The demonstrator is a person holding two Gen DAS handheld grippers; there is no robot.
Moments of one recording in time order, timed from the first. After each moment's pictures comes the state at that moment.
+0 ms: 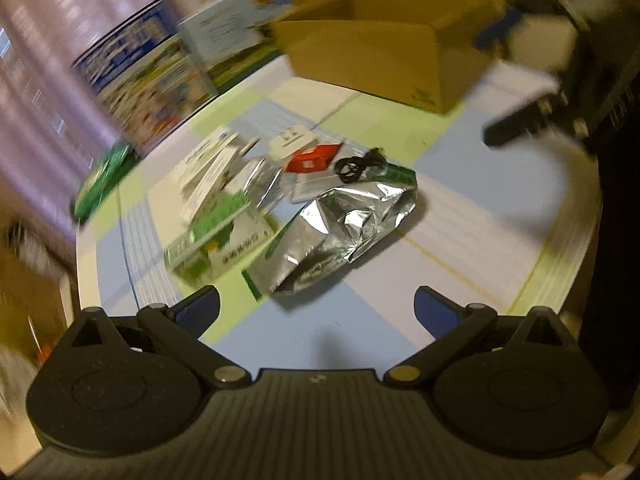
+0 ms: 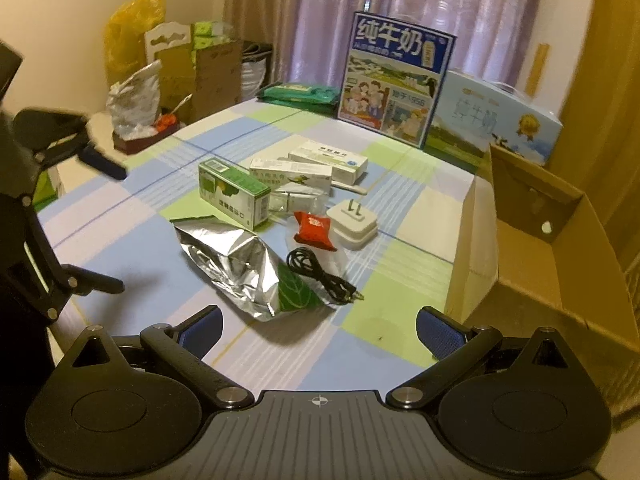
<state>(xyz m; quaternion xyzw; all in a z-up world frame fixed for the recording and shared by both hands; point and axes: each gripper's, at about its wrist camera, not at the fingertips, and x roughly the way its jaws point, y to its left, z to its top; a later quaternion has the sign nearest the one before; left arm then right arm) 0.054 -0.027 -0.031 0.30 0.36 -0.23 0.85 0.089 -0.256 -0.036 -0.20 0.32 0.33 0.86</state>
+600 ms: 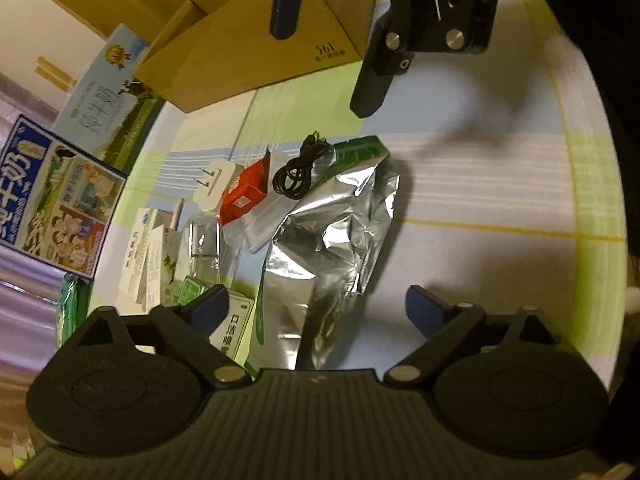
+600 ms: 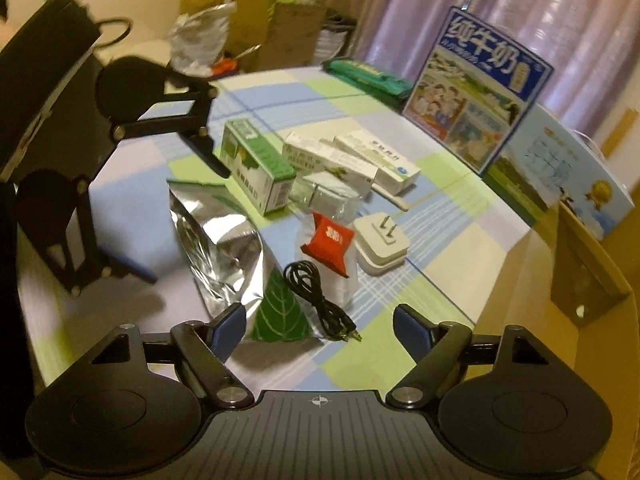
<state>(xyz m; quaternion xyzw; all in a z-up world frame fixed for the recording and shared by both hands) 0.108 -0.059 -0.097 0.49 0.30 -0.36 0.74 0.150 -0.216 -0.069 -0.33 0.31 0.41 0.79</state>
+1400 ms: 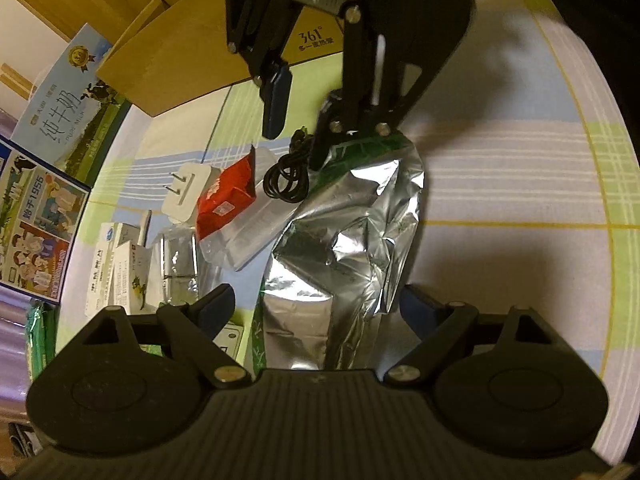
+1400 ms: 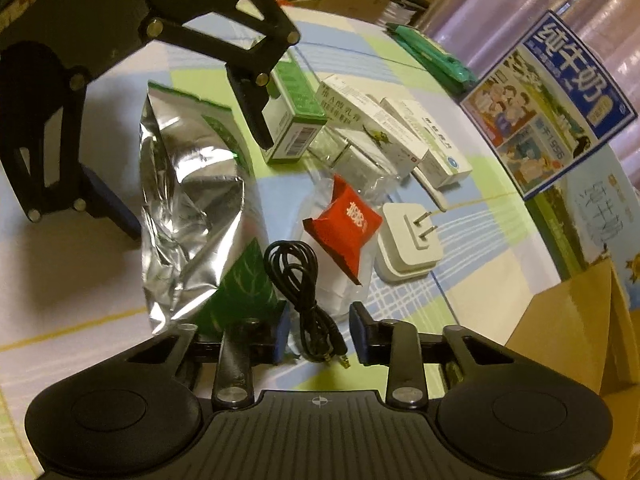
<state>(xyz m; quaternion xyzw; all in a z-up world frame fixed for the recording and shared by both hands) 0.147 -0.065 -0.120 0.48 0.31 -0.40 0.72 0.192 -0.176 -0.136 -0.46 0.29 0.42 0.72</state>
